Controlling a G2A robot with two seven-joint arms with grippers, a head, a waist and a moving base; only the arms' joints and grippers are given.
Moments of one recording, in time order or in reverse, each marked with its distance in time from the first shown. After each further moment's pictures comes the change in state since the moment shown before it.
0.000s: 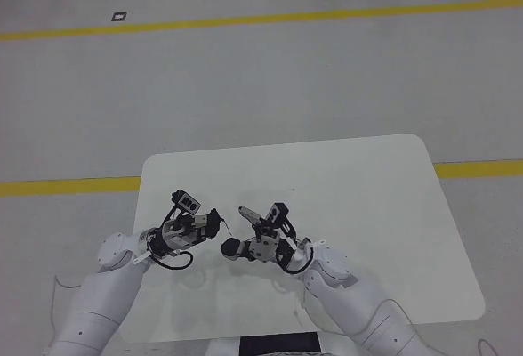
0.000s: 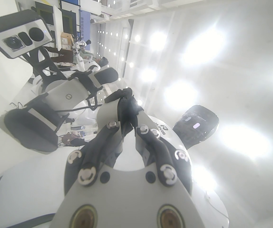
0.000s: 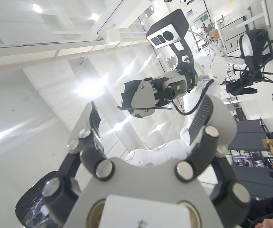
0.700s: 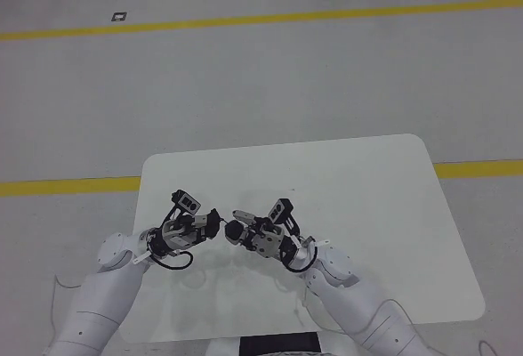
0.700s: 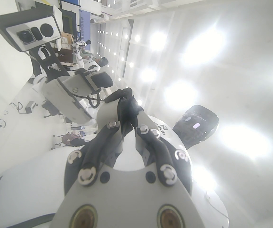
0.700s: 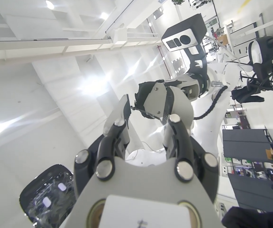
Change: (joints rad) left arm 0.000 0.000 0.000 0.000 0.000 0.000 0.000; right arm -0.013 -0.001 0.025 -0.009 0.009 -0.061 0.013
